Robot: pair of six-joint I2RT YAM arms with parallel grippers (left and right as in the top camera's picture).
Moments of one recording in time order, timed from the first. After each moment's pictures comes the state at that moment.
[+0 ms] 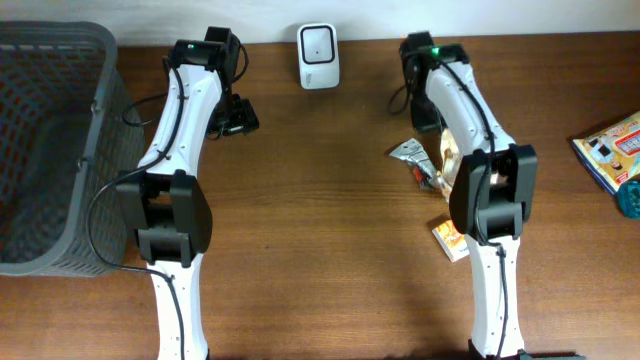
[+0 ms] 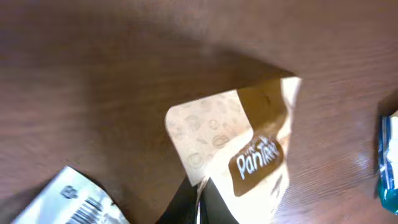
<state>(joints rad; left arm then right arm) -0.14 2.35 2.24 -1.42 -0.17 -0.49 0.15 2.49 2.30 -1.32 0.44 0.17</state>
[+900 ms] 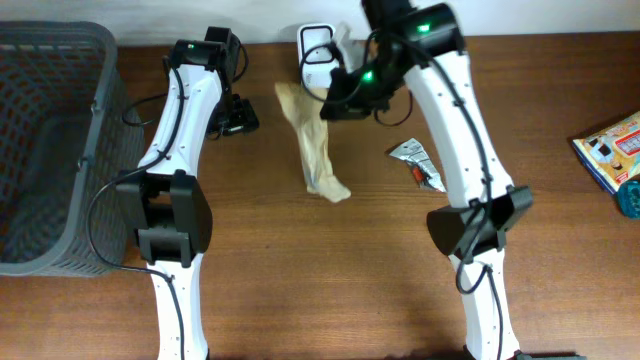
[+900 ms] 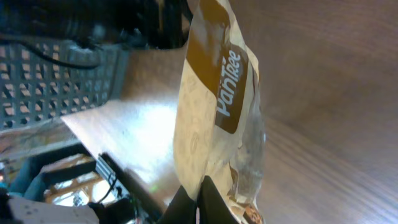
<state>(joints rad) -0.14 2.35 2.24 -1.42 -0.17 -0.49 0.35 2.39 2.74 -1.66 -0.64 0.12</state>
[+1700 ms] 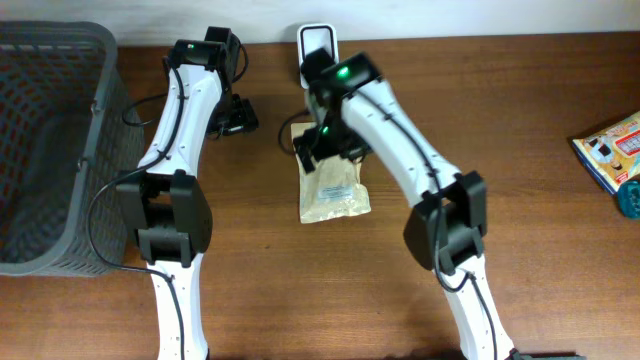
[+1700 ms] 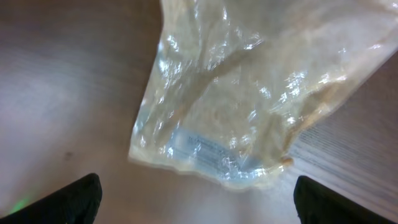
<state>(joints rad) -0.14 2.35 2.24 -1.42 -0.17 -0.49 0.54 2.40 2.32 -1.47 -0.13 0.18</state>
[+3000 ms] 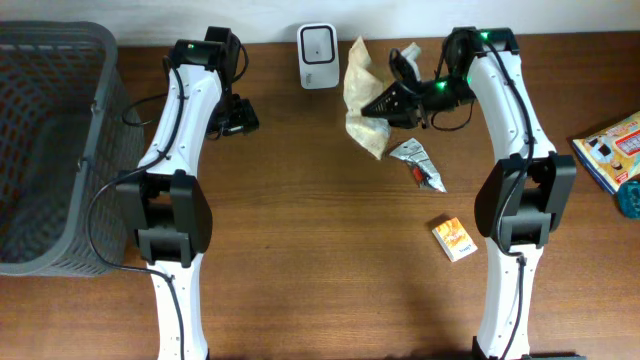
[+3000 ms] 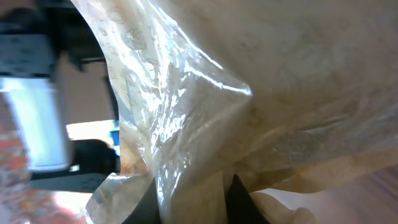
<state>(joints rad) -0.14 2.35 2.24 -1.42 -0.17 -0.49 0.04 2.38 2.27 -1.61 -1.26 -0.20</state>
